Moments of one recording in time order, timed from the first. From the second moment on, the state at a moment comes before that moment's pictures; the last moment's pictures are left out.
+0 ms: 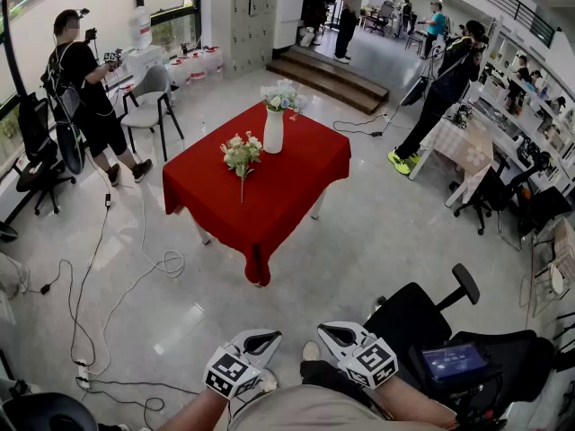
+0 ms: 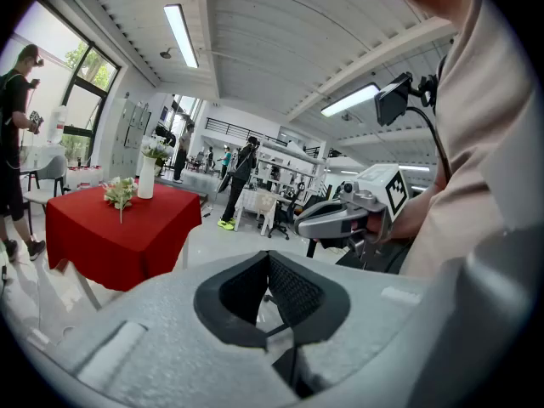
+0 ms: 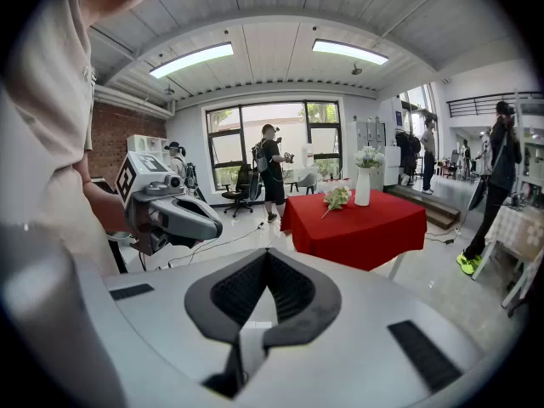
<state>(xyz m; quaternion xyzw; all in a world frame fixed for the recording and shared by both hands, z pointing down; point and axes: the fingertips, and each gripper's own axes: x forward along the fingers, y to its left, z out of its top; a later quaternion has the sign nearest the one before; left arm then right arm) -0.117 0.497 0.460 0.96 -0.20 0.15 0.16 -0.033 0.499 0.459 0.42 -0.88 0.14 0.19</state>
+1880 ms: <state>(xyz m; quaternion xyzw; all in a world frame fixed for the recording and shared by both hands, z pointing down) -0.004 0.095 0.417 0.95 -0.25 0.12 0.15 0.091 0.009 0.439 0.44 -0.88 0.11 0.13</state>
